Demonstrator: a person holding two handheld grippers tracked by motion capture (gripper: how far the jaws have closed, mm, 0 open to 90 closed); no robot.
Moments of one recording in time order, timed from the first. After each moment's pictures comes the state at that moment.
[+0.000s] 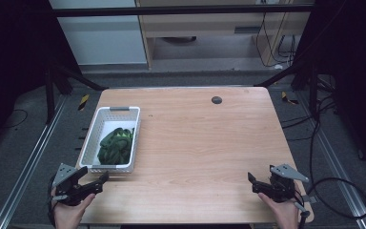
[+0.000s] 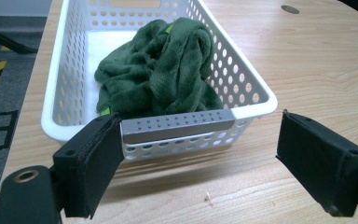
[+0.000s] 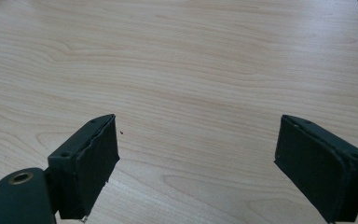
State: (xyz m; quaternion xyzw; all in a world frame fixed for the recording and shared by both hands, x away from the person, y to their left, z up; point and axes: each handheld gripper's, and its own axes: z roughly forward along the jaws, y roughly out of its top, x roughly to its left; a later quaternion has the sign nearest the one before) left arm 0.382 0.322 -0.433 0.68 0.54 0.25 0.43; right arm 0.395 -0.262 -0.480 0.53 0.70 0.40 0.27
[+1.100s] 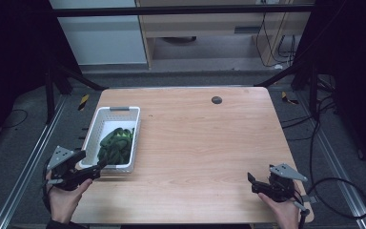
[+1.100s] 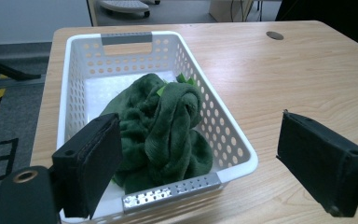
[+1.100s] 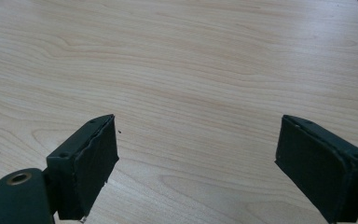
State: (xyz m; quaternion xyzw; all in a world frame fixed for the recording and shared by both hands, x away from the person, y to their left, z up) left arm 0.406 0.318 -0.386 0.69 0.51 0.26 0.45; right arm 0.397 -0.262 -0.482 0.52 0.70 0.40 0.28
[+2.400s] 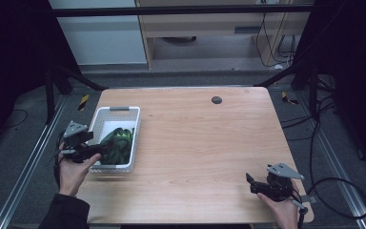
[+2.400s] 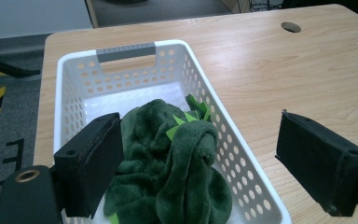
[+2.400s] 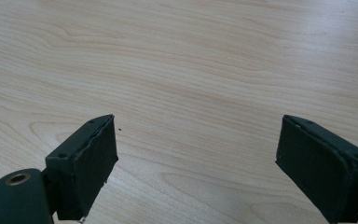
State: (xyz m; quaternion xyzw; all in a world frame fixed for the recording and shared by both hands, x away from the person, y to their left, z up) left arm 0.474 0.305 -0.371 0.72 0.51 0.24 0.41; right arm 0.401 -0.259 -0.485 0.51 0.72 0.39 0.27
